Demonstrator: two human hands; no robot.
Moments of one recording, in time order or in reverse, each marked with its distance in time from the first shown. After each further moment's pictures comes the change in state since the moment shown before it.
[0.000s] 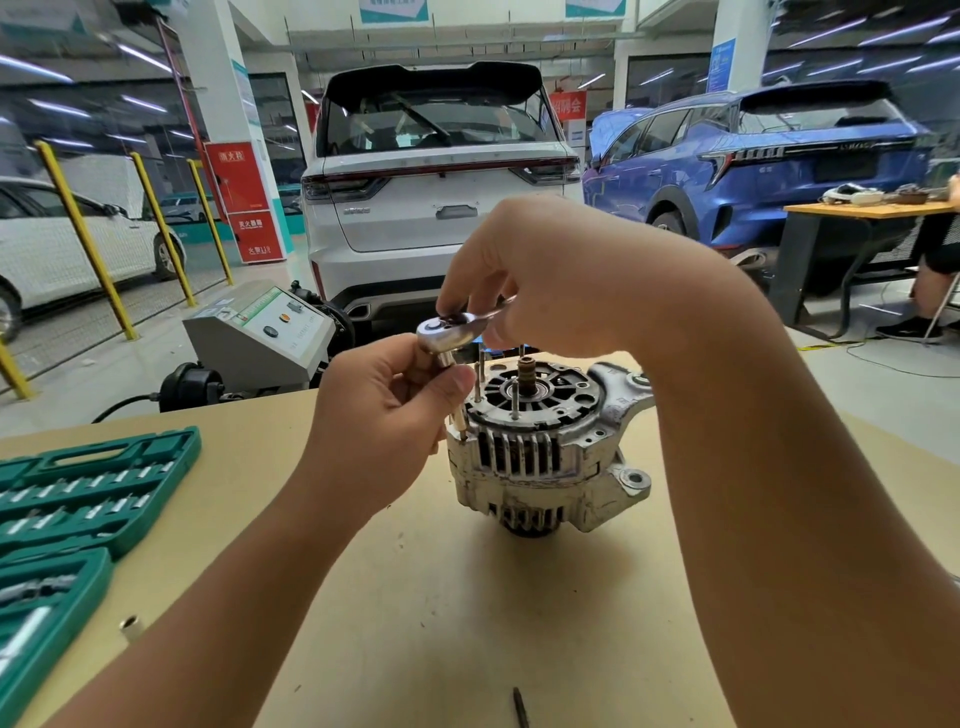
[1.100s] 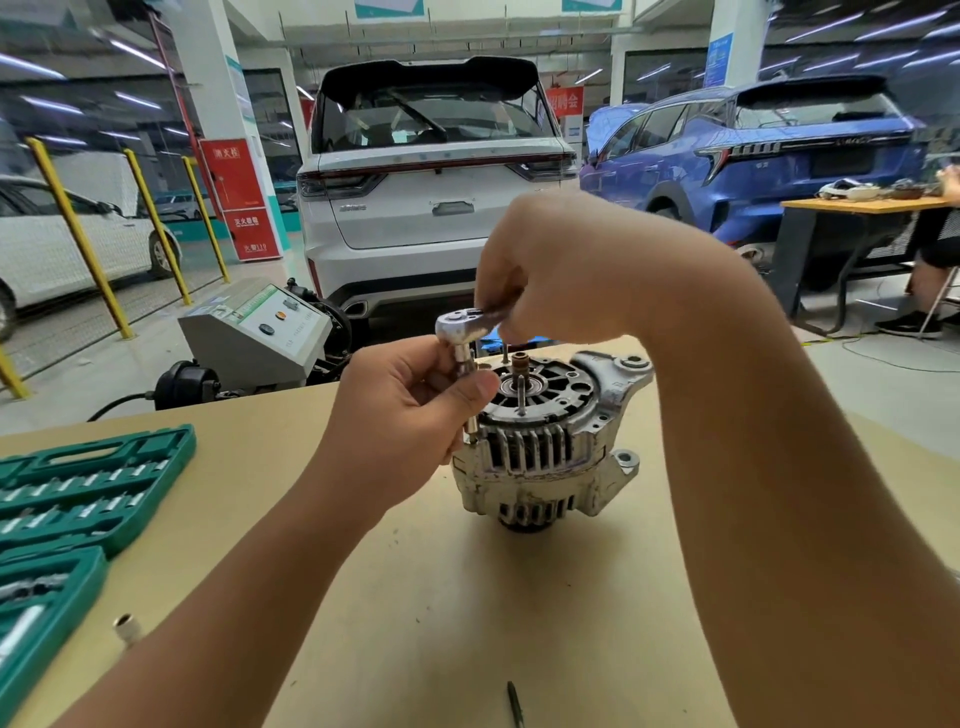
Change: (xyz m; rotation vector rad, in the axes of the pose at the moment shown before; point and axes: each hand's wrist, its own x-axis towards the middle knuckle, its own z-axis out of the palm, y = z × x) left_hand 0.000 0.000 0.012 -0.091 -0.074 -0.017; right_hand -0.002 0.009 -0.003 -0.007 -0.007 0.128
